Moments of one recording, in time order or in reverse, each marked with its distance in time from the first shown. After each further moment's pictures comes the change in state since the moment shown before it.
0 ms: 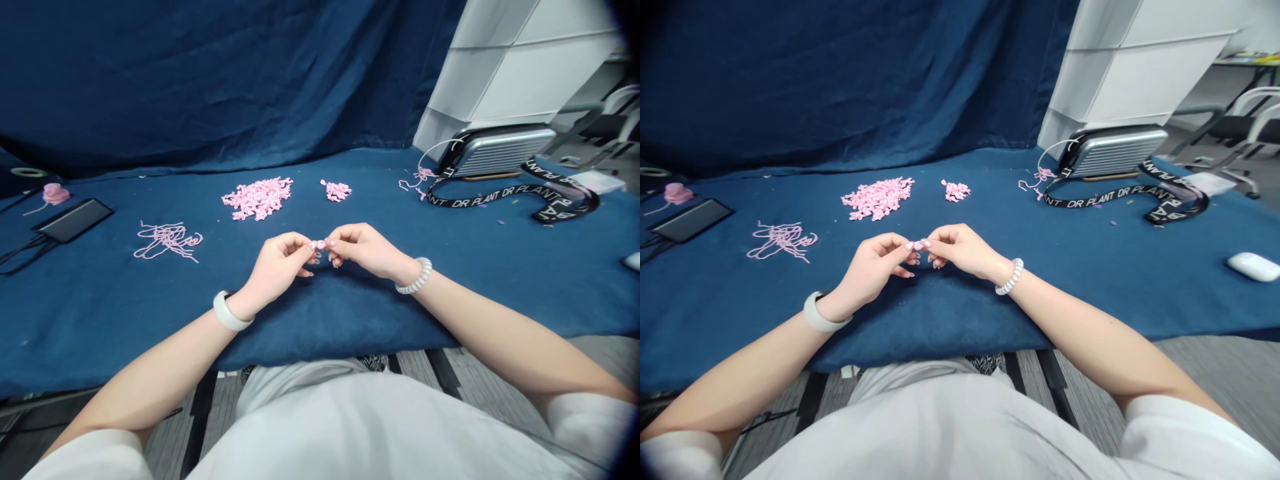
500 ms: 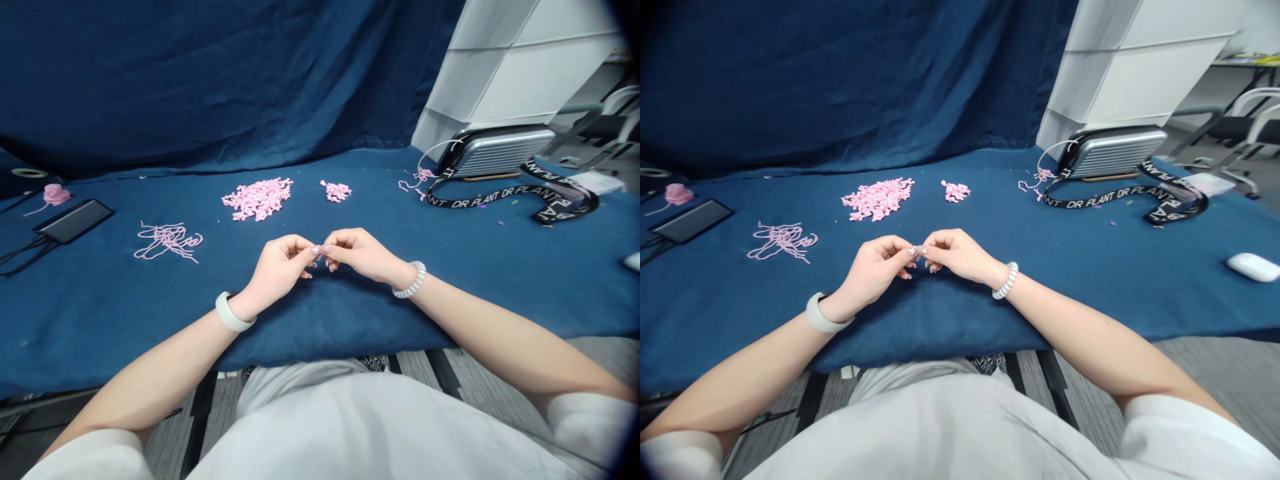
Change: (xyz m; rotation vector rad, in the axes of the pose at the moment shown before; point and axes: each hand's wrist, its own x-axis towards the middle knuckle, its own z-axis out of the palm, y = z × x) left_hand 0.000 -0.002 0.001 0.085 0.003 0.067; right_hand -0.001 0.004 0.007 -0.063 -0.014 -0.035
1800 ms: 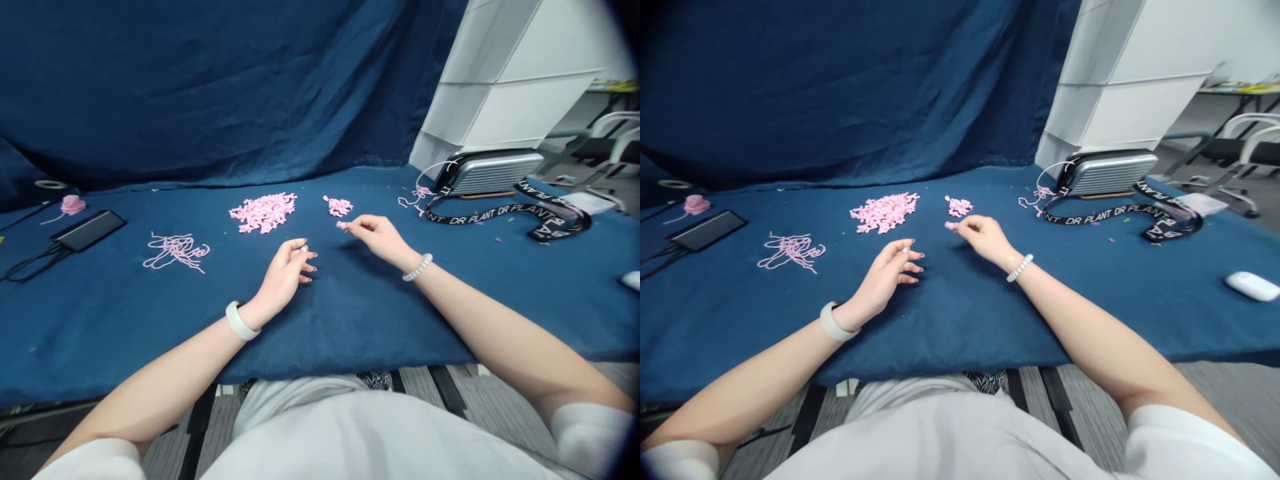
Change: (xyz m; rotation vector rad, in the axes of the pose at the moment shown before) left_hand 0.007 -0.012 0.002 -0.132 0.121 -0.165; right_hand 0.029 0.026 -0.062 -0.419 0.372 -0.164
